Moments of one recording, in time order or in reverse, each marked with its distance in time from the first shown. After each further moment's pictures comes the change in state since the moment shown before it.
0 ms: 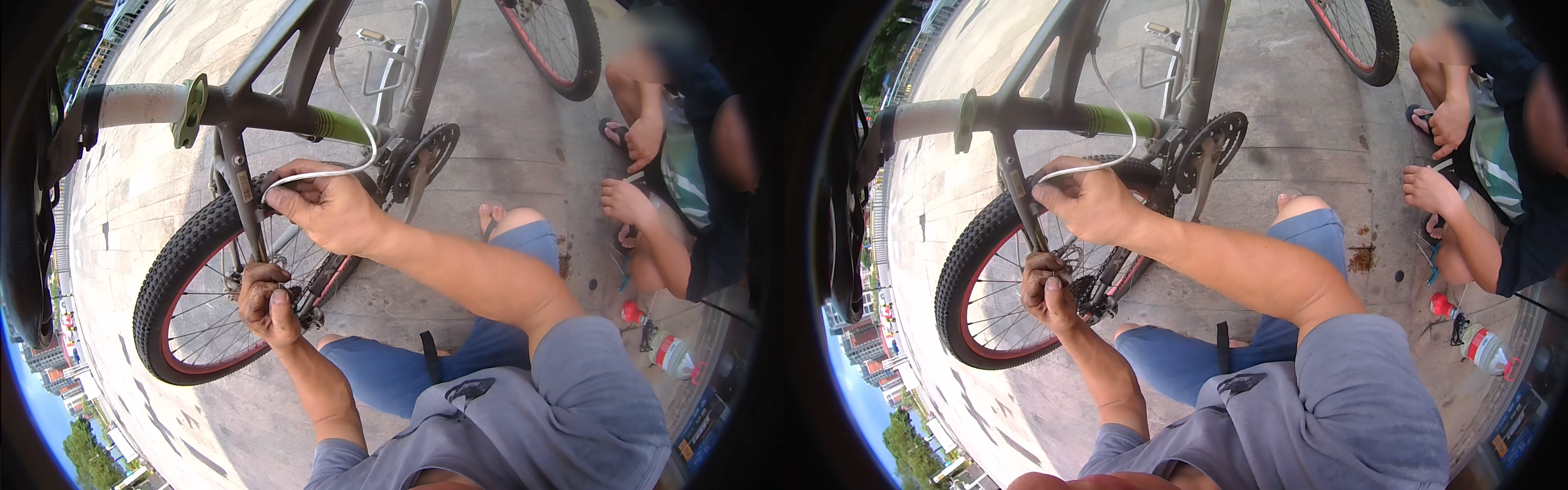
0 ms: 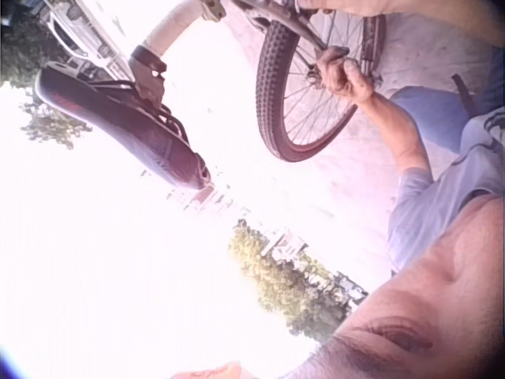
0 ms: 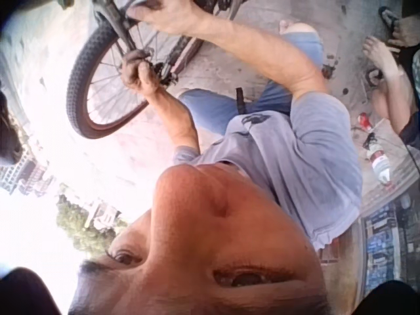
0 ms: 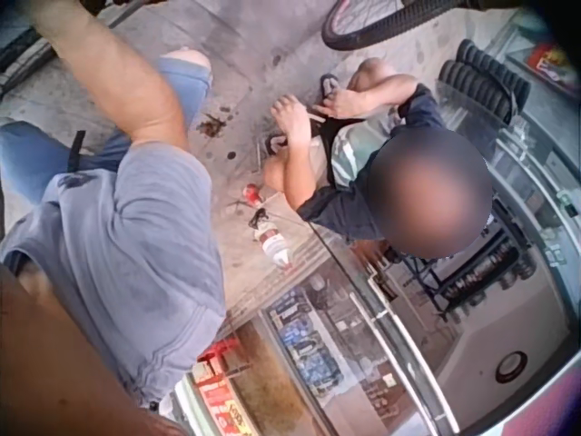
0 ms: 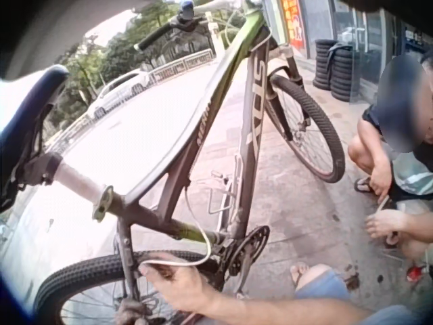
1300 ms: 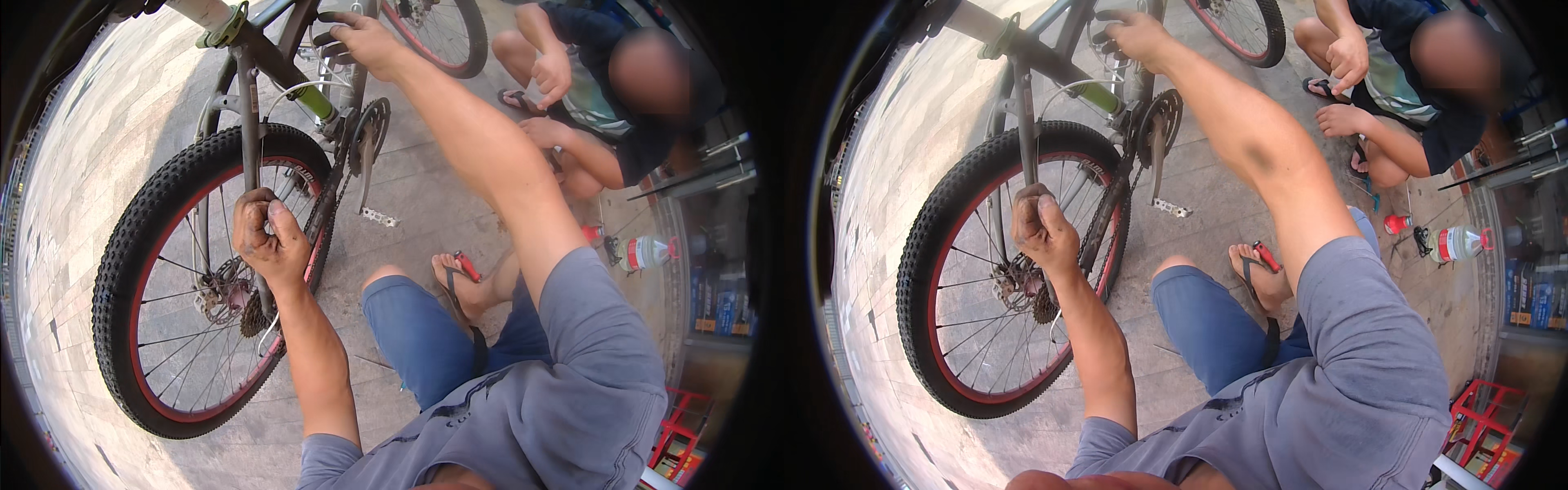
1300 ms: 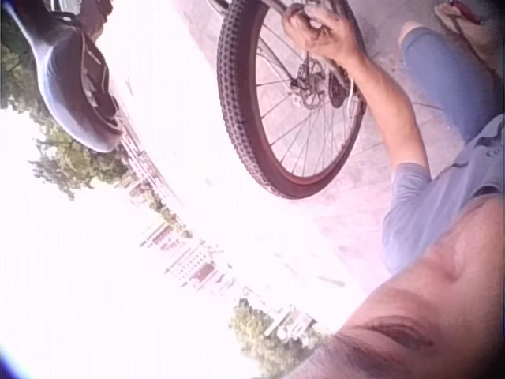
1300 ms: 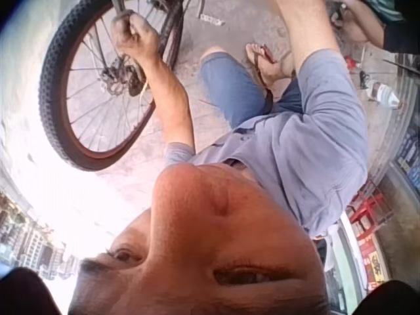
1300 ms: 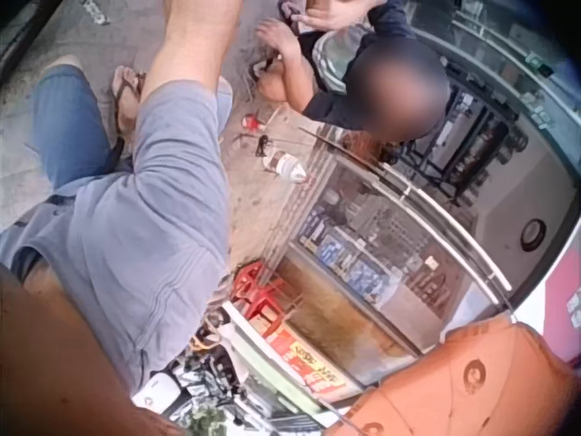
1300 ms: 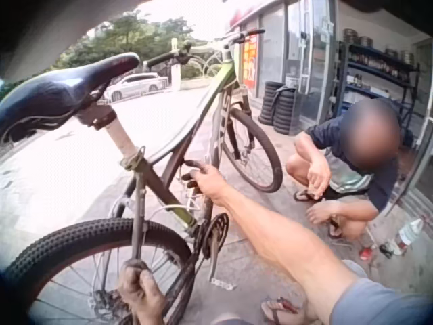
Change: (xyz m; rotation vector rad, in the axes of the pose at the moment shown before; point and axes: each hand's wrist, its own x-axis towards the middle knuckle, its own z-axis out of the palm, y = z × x) left_hand -0.005 -0.018 0.003 -0.012 0.115 0.120; right_hand 0.055 -0.065 -0.081 -0.667 0.382 -0.125
